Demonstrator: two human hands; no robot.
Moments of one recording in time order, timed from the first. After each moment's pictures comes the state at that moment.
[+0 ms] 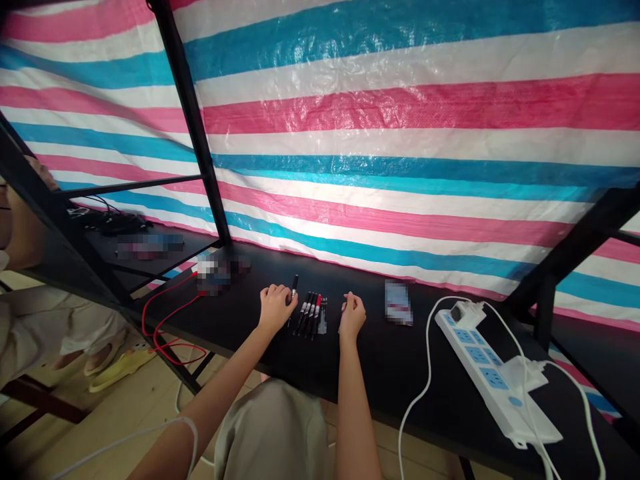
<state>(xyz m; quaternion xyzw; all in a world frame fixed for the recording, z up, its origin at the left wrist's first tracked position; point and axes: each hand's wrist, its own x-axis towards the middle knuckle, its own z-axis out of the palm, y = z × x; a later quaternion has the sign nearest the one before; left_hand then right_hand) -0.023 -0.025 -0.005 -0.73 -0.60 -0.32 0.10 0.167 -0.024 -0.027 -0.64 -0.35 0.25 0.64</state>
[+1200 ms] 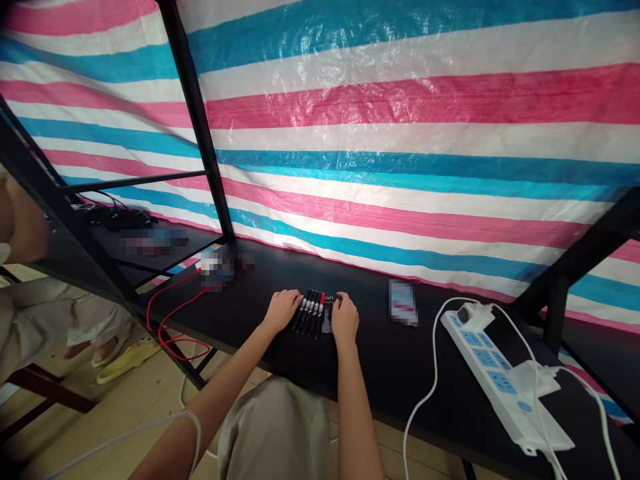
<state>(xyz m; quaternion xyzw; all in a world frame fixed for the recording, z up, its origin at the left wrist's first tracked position) -0.023 -0.019 -0.013 -0.79 -0.59 -0.20 0.02 0.151 -0.039 -0.011 -0.74 -0.57 0.12 0.34</state>
